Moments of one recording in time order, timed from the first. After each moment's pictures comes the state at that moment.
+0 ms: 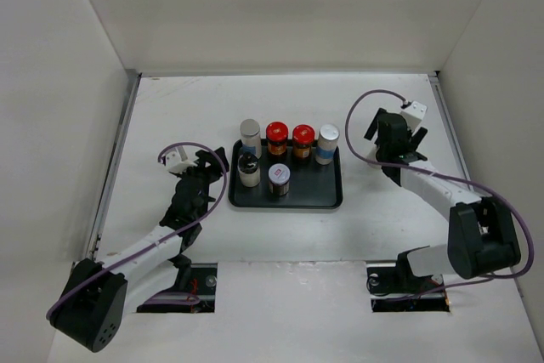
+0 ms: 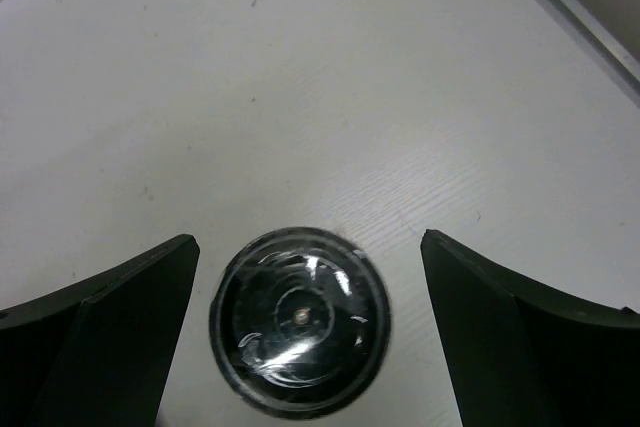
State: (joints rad) left arm -0.47 0.92 0.17 0.72 -0.51 -0.66; right arm 0.24 1.36 0.77 0.09 0.67 0.44
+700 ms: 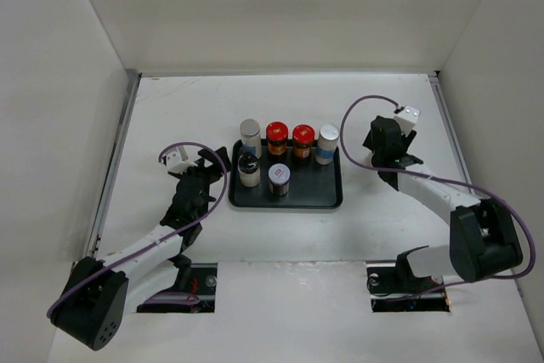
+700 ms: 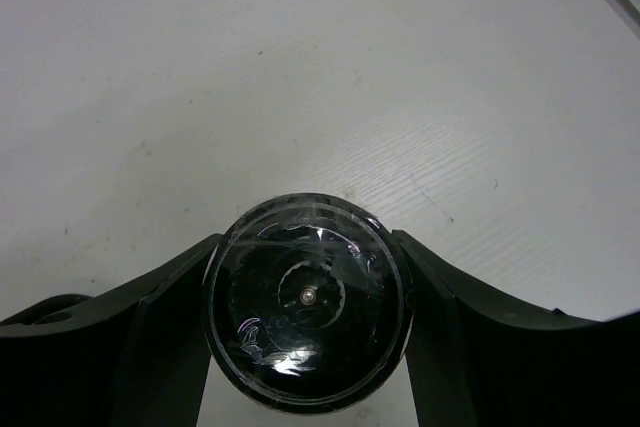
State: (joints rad) left arm -0.47 0.93 0.17 0.72 -0.51 -0.66; right arm 0.27 1.38 0.75 0.07 0.64 0.46
